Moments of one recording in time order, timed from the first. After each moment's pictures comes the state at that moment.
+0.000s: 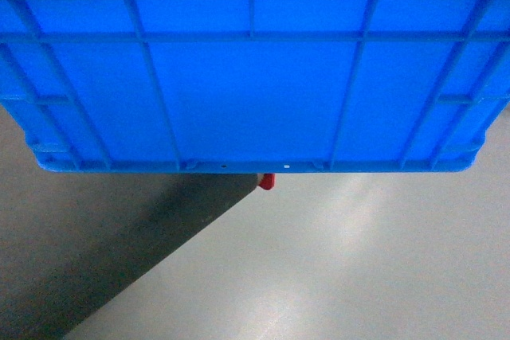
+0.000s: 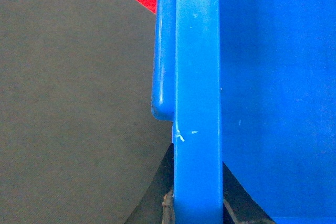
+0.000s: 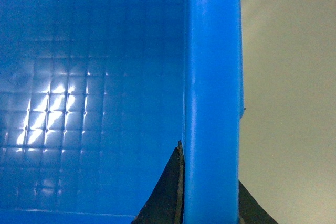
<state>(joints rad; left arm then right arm) -0.10 1.50 1.26 -0.37 -0.02 -0.08 0.19 1.60 1.35 -0.41 0.08 0.14</state>
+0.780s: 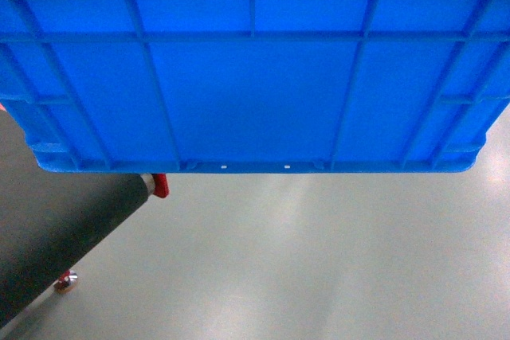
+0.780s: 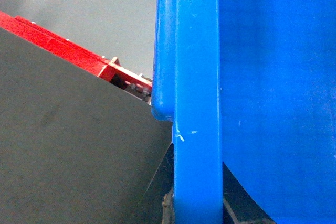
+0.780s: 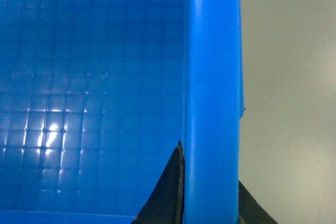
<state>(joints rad) -0.10 1.50 1.26 -0.37 -0.02 -0.08 0.19 1.60 1.35 -0.41 0.08 0.14</state>
